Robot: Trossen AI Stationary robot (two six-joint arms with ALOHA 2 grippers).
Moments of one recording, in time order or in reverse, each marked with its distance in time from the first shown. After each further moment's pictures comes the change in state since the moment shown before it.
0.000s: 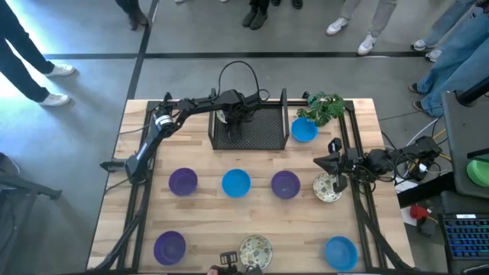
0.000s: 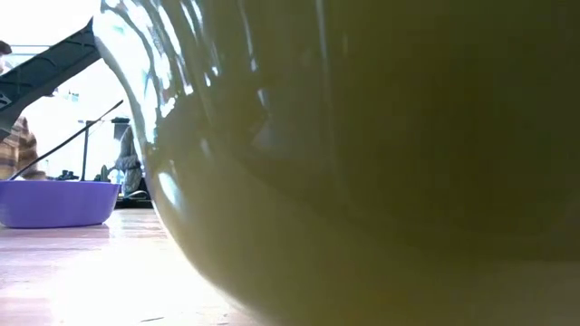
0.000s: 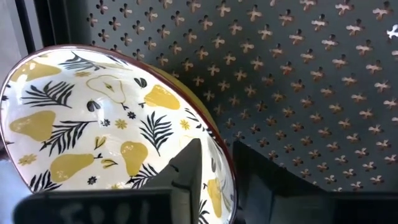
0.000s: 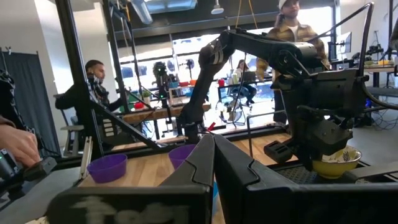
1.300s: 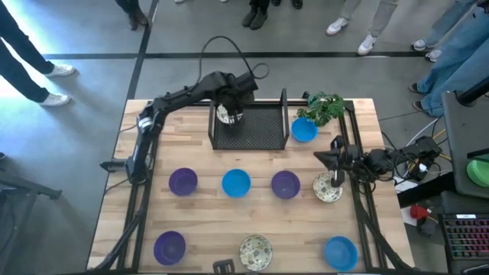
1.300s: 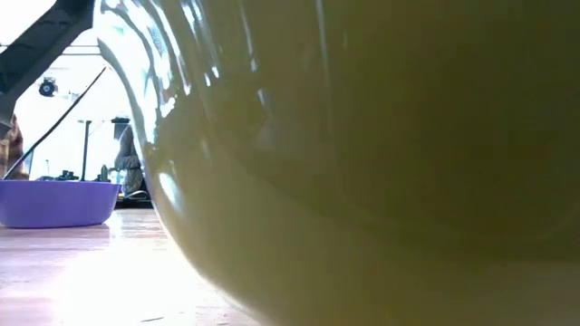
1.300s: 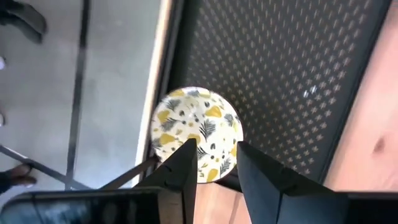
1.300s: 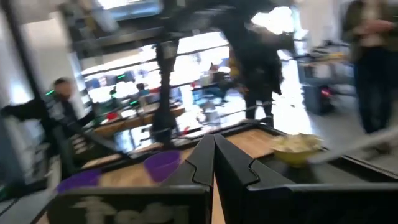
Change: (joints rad) left arm -0.043 -0.225 0.217 -0.138 0.001 -0.060; right arm 0.000 0.000 0.000 0.005 0.175 0.066
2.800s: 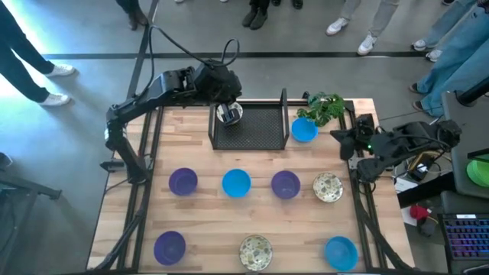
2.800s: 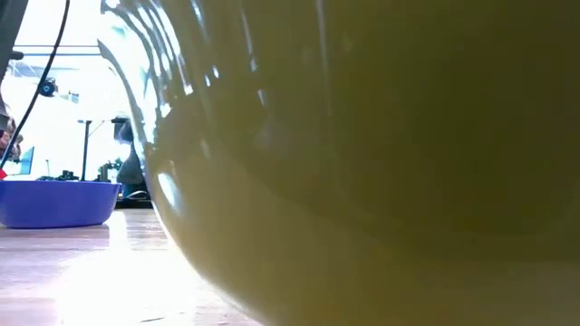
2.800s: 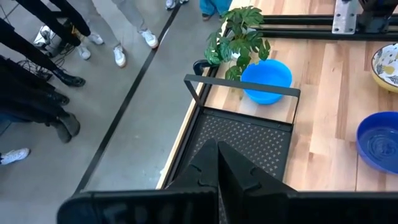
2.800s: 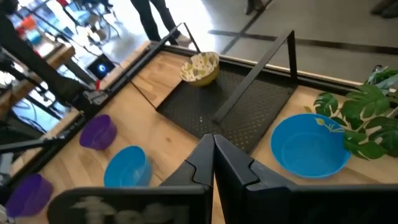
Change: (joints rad) left arm -0.157 -0.341 -0.005 0.201 0.003 -0.110; right arm -0.011 0.558 0.990 -1.339 0.172 0.872
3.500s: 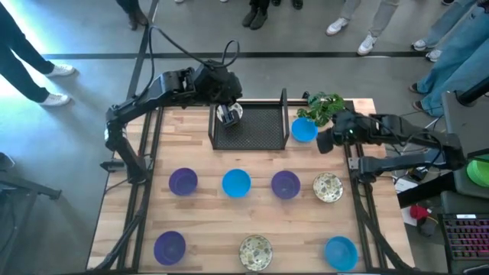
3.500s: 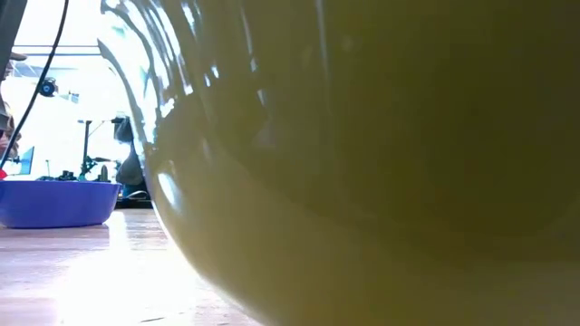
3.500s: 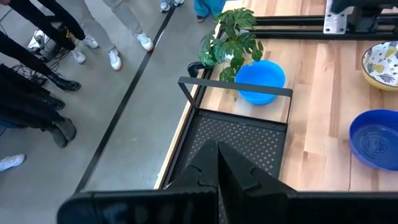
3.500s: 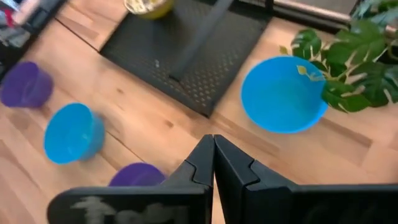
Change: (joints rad) left arm -0.010 -0.004 0.000 -0.001 0.014 0.009; right arm -0.534 0.213 0.020 0.002 -0.525 -0.234
